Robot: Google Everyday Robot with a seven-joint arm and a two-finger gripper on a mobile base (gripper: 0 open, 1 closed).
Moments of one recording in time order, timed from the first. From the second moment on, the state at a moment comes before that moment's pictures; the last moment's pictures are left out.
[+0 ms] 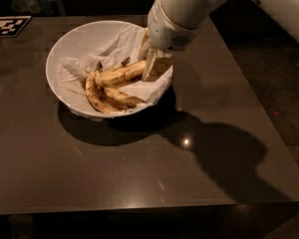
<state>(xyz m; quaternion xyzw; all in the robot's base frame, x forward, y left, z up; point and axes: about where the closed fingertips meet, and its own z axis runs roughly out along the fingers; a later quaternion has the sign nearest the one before) 0.559 0.000 0.949 -0.78 0.57 0.00 0.26</state>
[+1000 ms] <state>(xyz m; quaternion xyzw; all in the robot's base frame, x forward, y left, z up) 0.478 -0.032 0.976 -0.74 0.53 0.03 0.41</state>
